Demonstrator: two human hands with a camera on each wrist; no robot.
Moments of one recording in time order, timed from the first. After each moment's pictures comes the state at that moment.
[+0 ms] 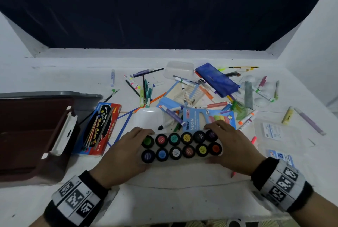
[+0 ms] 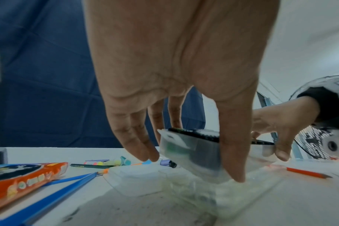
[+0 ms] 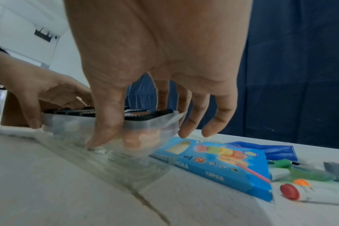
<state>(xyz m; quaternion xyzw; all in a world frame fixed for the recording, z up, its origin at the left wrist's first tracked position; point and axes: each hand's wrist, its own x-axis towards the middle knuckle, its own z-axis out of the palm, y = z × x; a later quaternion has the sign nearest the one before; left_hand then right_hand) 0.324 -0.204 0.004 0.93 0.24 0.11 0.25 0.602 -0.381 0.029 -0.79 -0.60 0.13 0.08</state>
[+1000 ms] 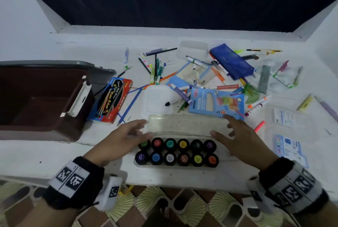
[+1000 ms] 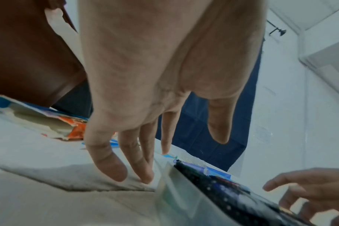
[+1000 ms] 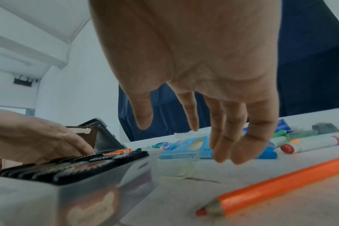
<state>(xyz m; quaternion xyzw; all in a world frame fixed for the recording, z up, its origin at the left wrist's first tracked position) 0.301 -0.245 0.011 0.74 0.43 0.07 0.52 0.591 -0.415 0.013 -0.84 -0.45 0.24 0.20</state>
